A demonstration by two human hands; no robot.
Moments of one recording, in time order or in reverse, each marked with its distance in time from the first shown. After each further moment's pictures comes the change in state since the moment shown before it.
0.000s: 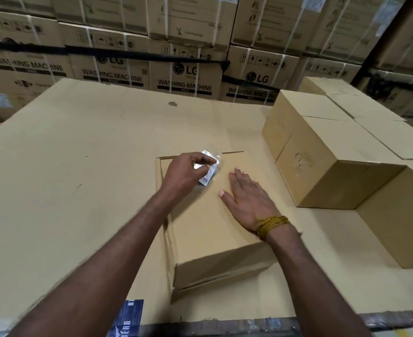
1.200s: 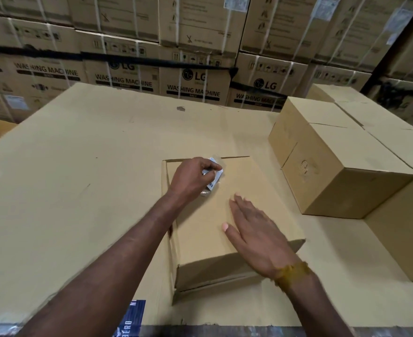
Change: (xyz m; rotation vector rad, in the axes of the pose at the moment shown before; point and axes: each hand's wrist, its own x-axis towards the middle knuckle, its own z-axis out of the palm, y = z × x) left_hand -0.003 0.002 0.004 0.219 -0.001 0.034; right_hand -0.064 -0.007 0.008 -0.012 -0.039 -0.120
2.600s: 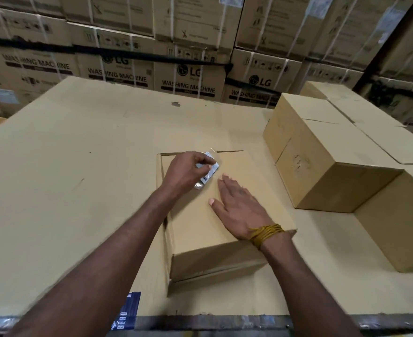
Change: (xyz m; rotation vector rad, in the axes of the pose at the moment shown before) left_hand -0.003 0.003 -0.002 -0.048 0.001 -0.018; right_hand 0.038 -0.007 -0.007 0.020 -0.006 0.023
